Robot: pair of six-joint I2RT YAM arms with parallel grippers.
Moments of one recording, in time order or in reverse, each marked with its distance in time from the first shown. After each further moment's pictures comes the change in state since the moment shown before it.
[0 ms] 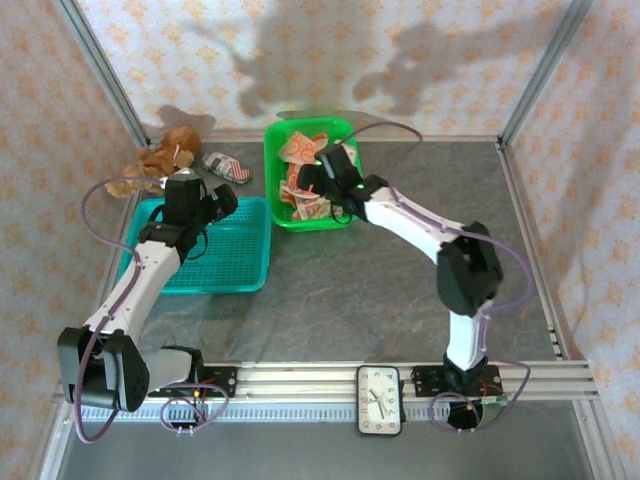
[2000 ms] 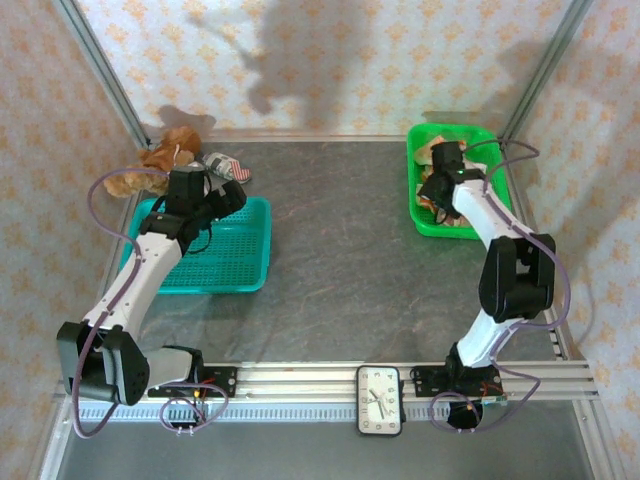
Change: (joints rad) left arm -0.037 0.037 0.095 -0.094 0.076 -0.014; right arm -0.559 -0.234 -0.312 -0.271 0.039 -0.111
